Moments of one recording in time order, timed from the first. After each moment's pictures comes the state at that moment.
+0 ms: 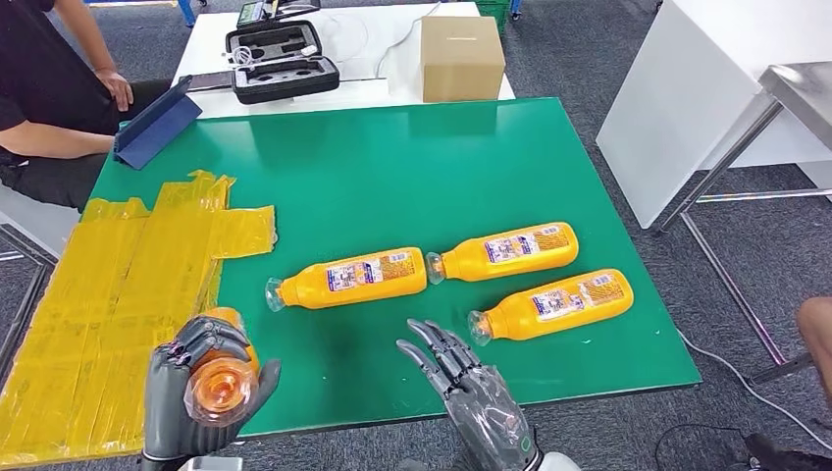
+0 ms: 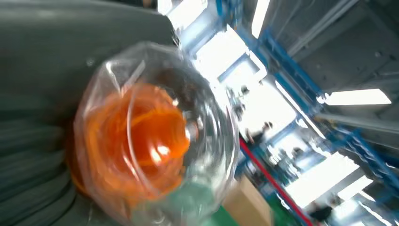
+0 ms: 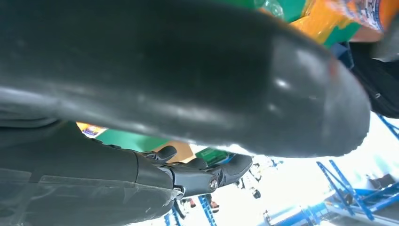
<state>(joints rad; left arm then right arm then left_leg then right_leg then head) 0.30 -0.09 -0.25 -1.94 -0.81 0.50 -0.34 0.15 -0.32 0.83 -2.08 0.89 -0.26 0.07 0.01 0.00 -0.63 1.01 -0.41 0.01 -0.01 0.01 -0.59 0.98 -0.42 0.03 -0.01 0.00</state>
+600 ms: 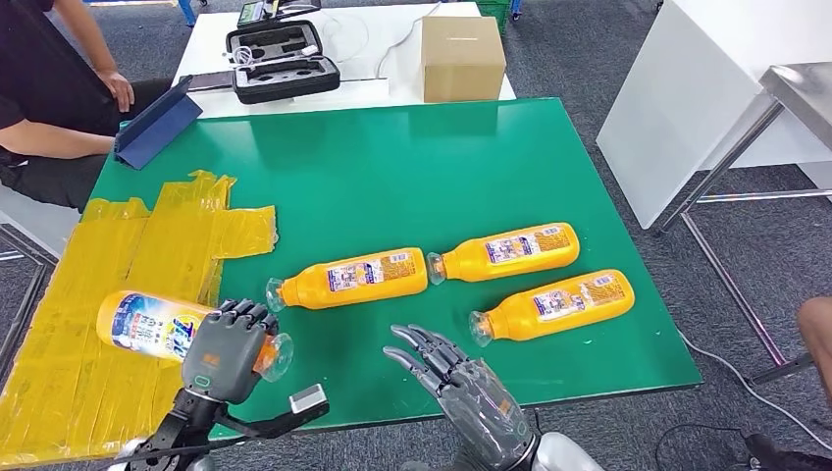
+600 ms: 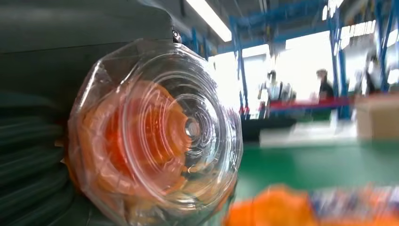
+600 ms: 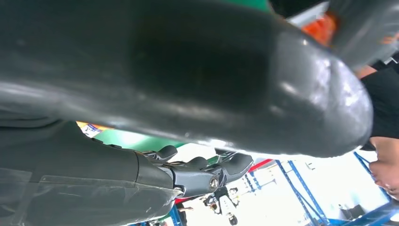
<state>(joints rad) 0.06 0.07 -0.28 -1.64 -1.50 0.32 0.02 0.14 -0.31 0.74 -2.08 0.81 -0.06 -0.07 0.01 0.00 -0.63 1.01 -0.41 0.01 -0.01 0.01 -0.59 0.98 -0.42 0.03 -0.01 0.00</state>
